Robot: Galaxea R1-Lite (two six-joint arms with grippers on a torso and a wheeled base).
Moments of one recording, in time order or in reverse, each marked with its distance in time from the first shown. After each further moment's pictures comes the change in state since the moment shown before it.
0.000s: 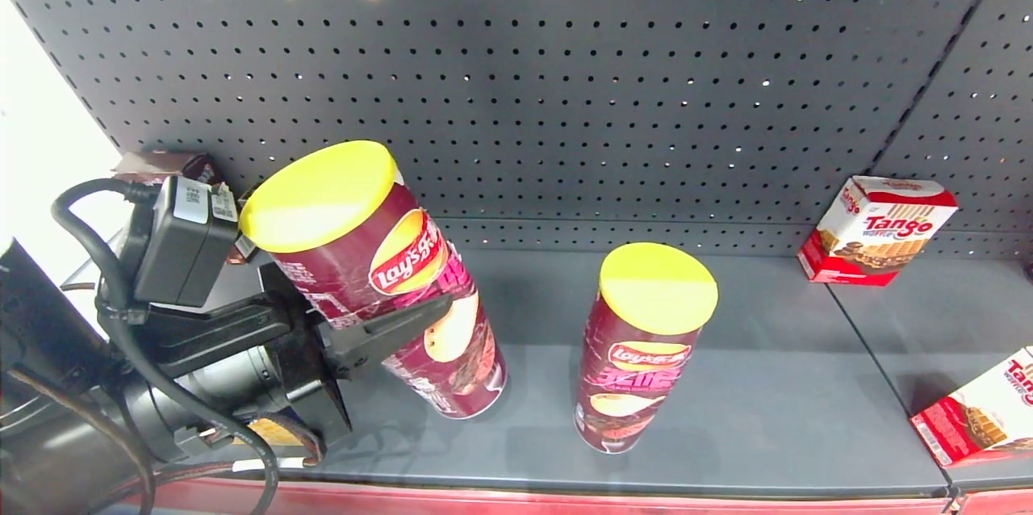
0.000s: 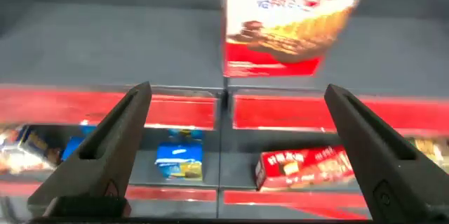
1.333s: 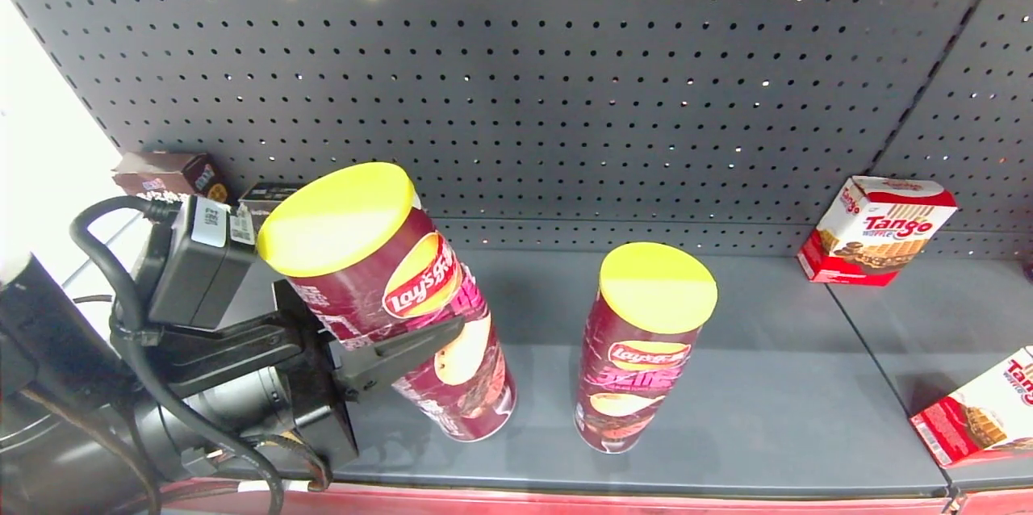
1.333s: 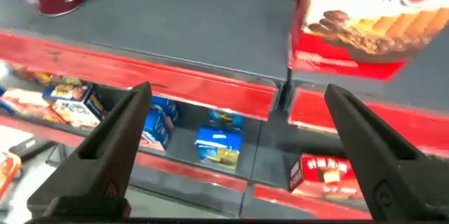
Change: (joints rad) left arm -0.034 0.005 0.021 0.007 -0.010 0.000; right arm 0.003 -0.001 0.002 0.052 0.224 -0.010
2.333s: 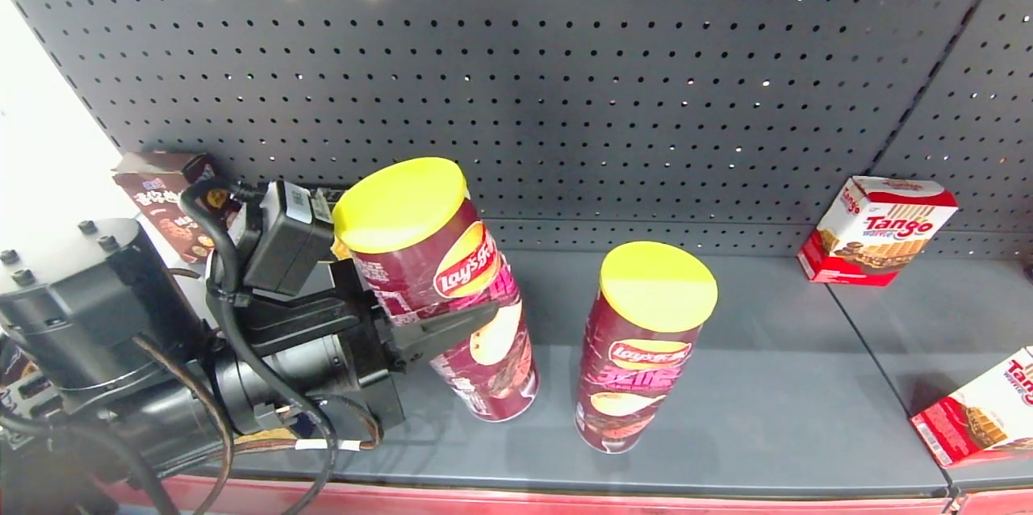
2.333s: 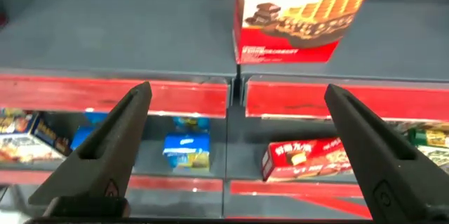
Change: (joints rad) left arm 0.001 0.119 -0.094 -0.009 -0.036 0.004; right arm -0.218 -0.036 0.000 0.001 0.007 0.005
